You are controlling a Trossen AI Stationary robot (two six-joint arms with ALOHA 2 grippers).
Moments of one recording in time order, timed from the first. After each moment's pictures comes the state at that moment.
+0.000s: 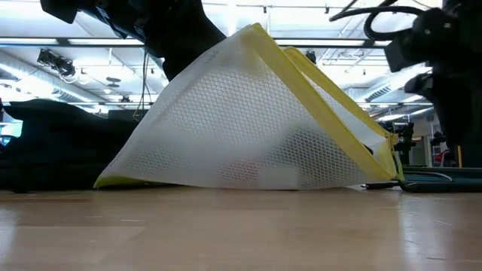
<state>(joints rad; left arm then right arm) -0.40 1.58 0.82 0.32 -0.39 -0.33 0.48 1.43 0.89 -0.91 0.09 0.61</state>
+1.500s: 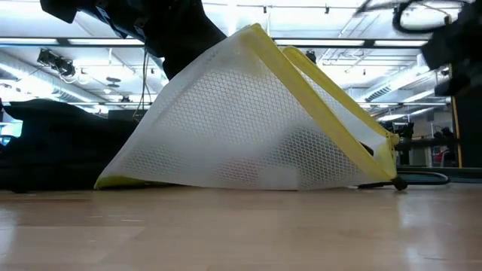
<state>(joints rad) -0.40 1.58 0.82 0.32 -0.40 -0.33 0.60 1.39 0.85 -0.94 0.01 0.69</state>
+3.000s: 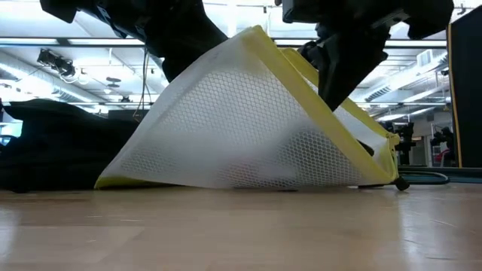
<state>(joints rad) -0.40 1.57 0.82 0.32 -0.41 -0.34 0.35 1.75 1.31 -0.79 0.19 0.09</state>
